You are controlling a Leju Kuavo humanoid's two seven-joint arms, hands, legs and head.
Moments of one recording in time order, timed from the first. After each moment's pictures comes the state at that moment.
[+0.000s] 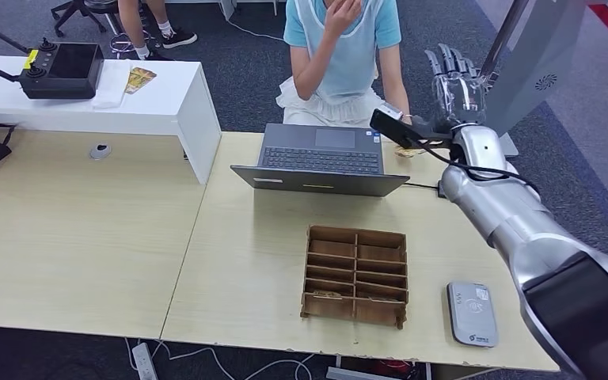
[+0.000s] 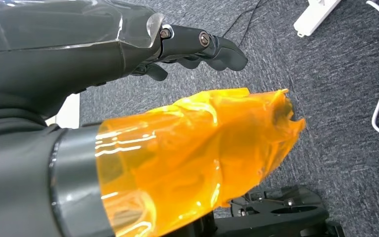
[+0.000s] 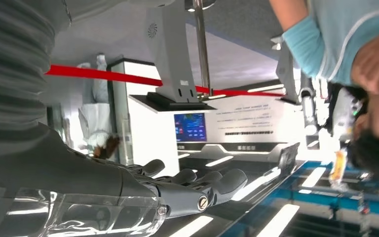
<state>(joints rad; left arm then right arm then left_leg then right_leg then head) 0.00 -0.13 -0.65 -0.35 0.11 0.70 0.06 -1.14 -0.16 0.90 -0.48 0.81 -0.54 0.02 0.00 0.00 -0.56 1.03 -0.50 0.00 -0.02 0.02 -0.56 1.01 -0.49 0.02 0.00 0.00</state>
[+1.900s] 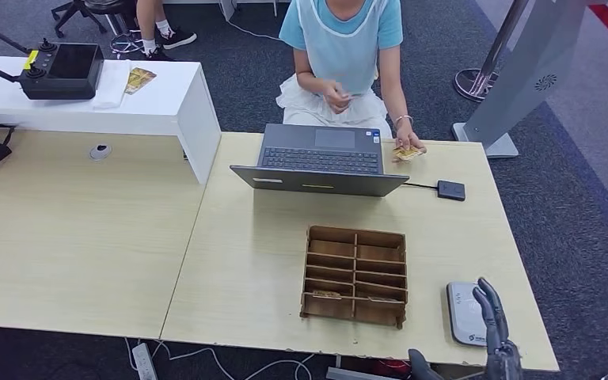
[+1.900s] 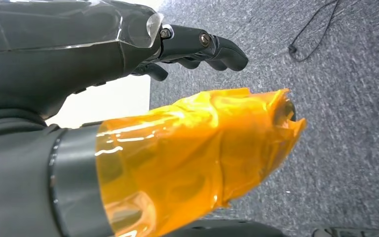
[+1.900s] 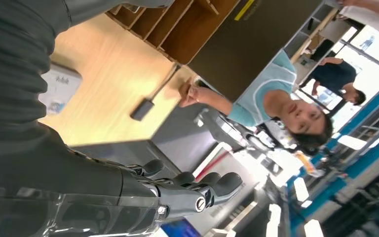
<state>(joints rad) -0.03 -0.12 -0.75 -0.29 0.11 0.69 0.42 0.49 -0.22 0.35 -1.97 0.76 -0.69 -0.45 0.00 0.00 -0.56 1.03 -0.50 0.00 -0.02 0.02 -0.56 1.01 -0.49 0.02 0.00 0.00</state>
